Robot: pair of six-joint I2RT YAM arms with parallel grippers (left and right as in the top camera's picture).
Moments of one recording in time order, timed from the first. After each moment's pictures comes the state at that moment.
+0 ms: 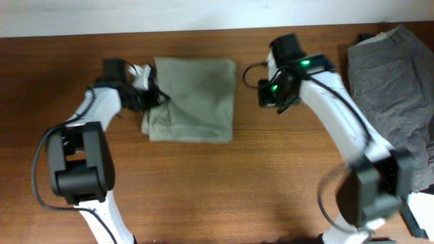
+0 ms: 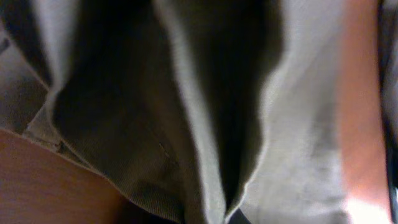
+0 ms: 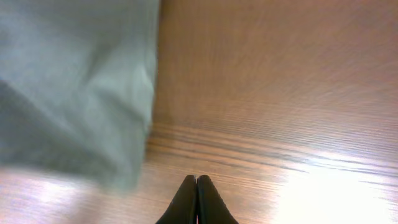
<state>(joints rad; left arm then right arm) 0.05 2.12 1.44 -0.51 0.68 -0.03 0.26 1.85 1.65 -1.04 -0.14 0.25</state>
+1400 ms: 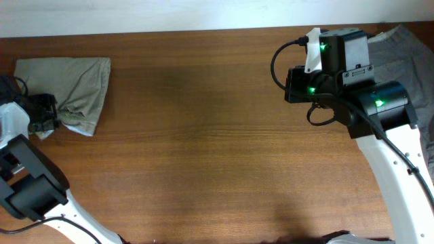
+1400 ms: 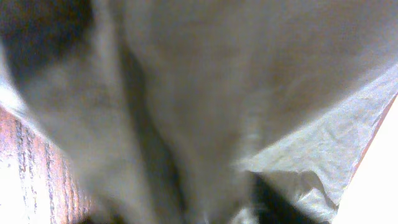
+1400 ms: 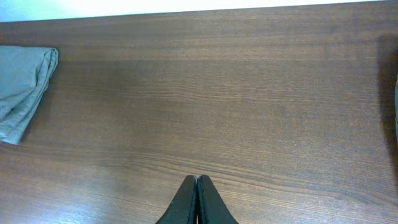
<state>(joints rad) 0.60 2.18 1.67 -0.64 0.24 -1.11 0.26 1.44 1.70 -1.07 -0.06 0.24</state>
